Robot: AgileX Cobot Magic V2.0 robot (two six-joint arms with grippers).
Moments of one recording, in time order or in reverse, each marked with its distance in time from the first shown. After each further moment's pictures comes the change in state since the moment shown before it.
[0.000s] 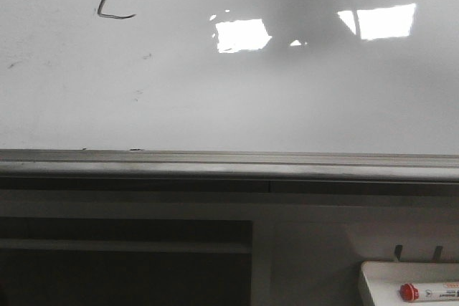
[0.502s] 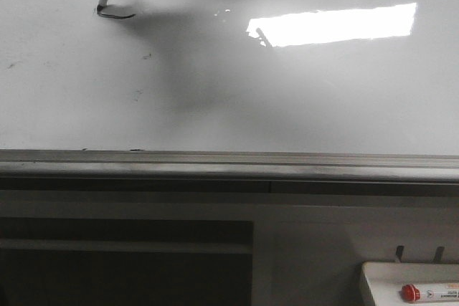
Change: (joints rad) left arm 0.000 0.000 0.000 0.002 -0.001 0.000; right arm 0.337 0.192 0.001 0.014 -0.237 -0.004
